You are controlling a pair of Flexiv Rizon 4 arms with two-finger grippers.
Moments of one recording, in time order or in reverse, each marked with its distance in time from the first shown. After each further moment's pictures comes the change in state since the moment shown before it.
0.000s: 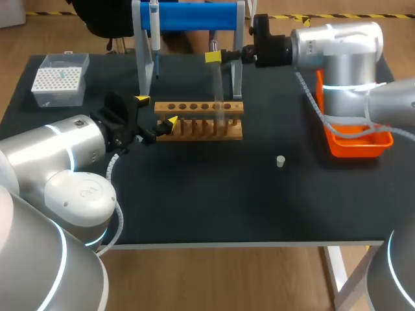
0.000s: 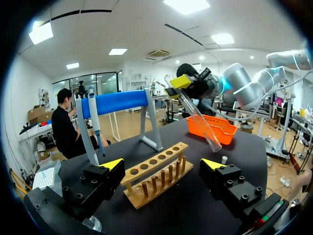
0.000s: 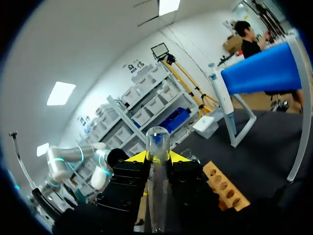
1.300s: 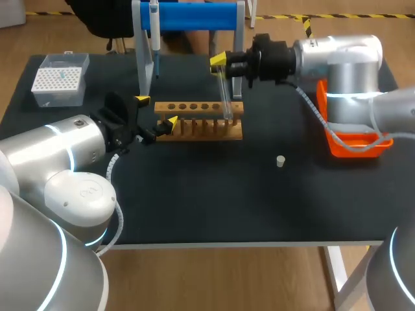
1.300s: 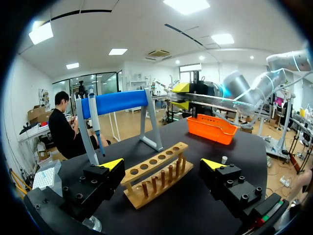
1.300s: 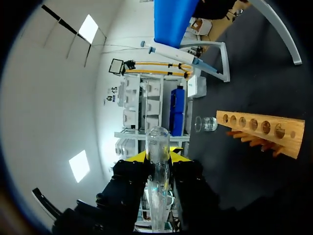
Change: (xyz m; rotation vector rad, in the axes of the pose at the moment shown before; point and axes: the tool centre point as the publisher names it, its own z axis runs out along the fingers) left arm 0.000 0.000 0.000 0.000 0.000 0.000; right arm 0.001 -0.017 -0.009 -0.002 0.063 0.770
